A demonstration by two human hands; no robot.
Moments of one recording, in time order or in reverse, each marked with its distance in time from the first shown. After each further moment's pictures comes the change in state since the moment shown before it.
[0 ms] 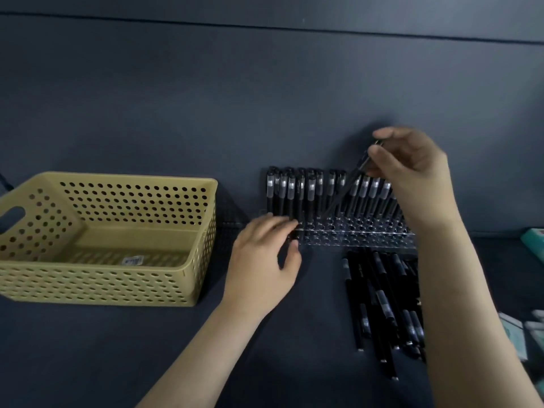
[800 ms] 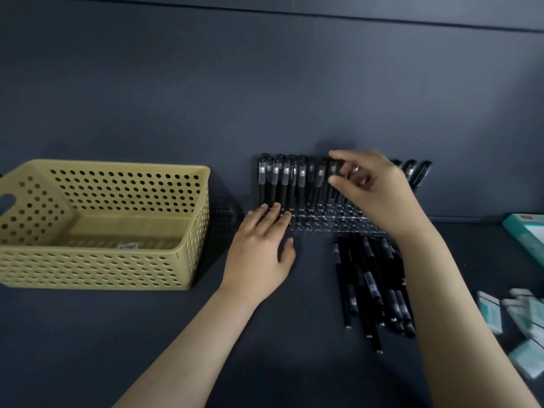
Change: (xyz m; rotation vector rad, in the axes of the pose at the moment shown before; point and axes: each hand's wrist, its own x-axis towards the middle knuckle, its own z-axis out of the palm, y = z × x) left_hand -0.005 -0.006 0.015 0.224 -0.124 0.079; right_hand -0.027 0.016 -0.002 -0.465 -0.265 -0.074
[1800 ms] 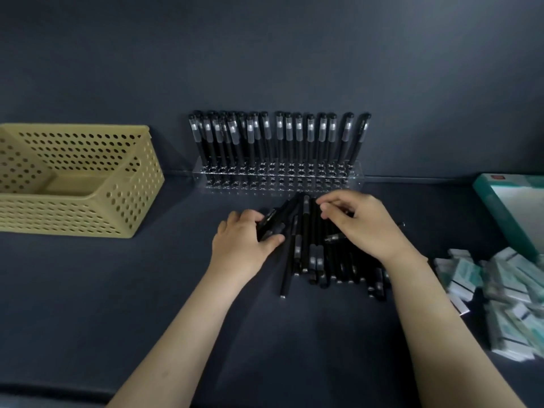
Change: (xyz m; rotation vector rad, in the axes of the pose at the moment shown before) left_hand -0.017 0.115 0.023 -0.104 -0.336 -0.618; right_hand -0.091 0.092 -0.057 0.149 -0.292 0.277
